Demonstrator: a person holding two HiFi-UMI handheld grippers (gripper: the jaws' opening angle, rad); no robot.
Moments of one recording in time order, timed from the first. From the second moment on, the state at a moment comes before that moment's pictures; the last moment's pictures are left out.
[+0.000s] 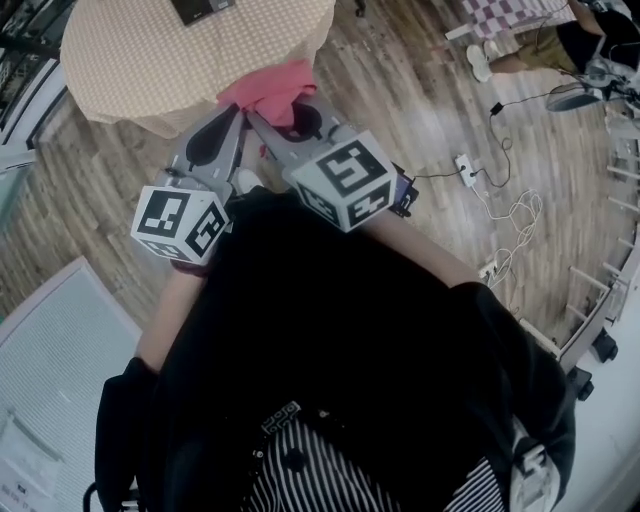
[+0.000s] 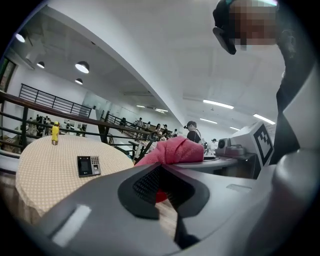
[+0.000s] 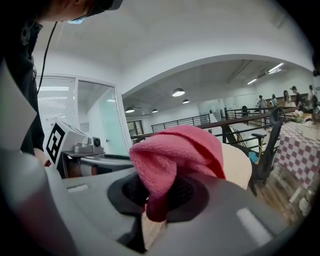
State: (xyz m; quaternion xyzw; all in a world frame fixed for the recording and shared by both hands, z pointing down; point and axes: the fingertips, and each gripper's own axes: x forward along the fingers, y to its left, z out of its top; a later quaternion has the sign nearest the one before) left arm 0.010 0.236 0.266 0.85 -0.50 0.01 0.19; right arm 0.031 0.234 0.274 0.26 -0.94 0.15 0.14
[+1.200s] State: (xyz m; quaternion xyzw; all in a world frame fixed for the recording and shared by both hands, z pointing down) left arm -0.139 0.231 0.307 0.84 -0.51 -0.01 0.21; right arm -0.119 0.233 0.313 0.23 -0.95 0.13 0.19
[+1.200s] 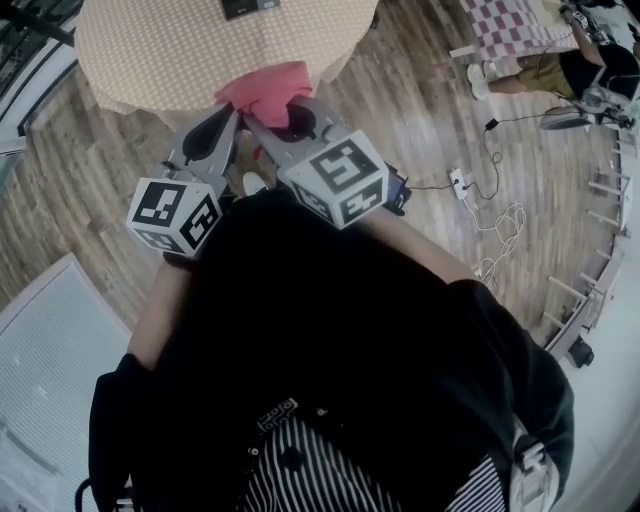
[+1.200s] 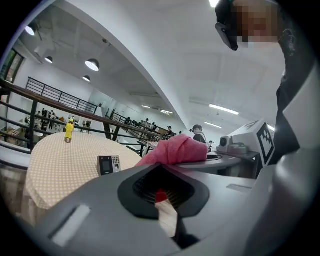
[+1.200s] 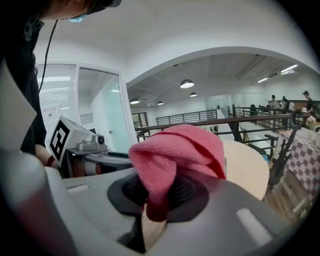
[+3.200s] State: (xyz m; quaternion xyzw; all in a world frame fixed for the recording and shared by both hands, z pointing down) left arm -0.190 -0.040 0.295 0.74 -0.63 0.04 0.22; right arm -0.175 -0.049 0.306 0.07 -0.97 0.18 0.15
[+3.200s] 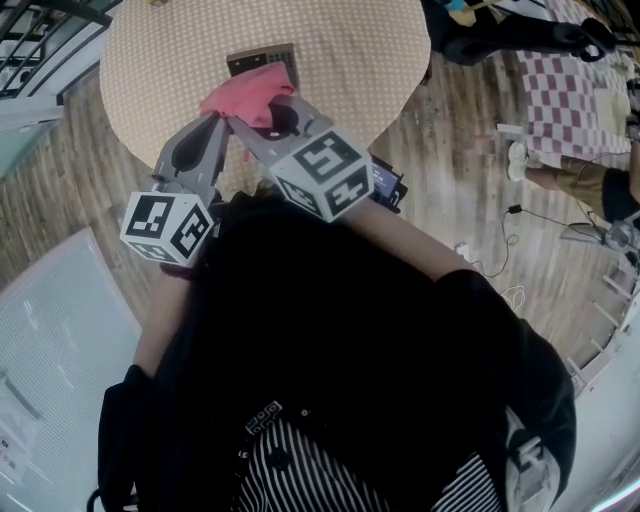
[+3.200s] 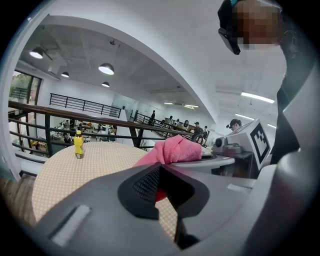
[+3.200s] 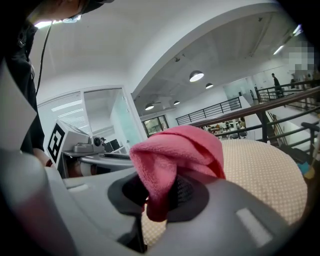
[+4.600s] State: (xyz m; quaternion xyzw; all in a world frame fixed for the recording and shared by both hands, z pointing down) left arm -0.204 -0.162 0.368 0.78 -0.54 0.11 0.28; right arm -0.186 -0.160 0.378 0.15 -0.94 0.26 0.16
